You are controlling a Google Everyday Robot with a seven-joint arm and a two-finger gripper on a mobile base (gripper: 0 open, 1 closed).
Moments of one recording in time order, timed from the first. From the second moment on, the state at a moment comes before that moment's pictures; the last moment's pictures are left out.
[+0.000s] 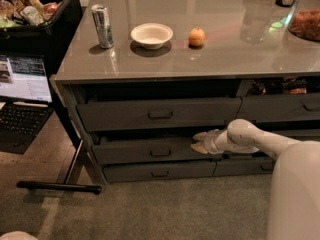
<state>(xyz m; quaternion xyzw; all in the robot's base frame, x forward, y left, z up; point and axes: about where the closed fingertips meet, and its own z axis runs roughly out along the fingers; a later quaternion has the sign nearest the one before) 0.686 -0.171 0.440 -0.53 0.77 0.12 0.34</state>
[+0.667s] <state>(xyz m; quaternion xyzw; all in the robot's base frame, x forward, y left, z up) 0.677 -0.174 0.440 -0.52 0.77 0.12 0.34</state>
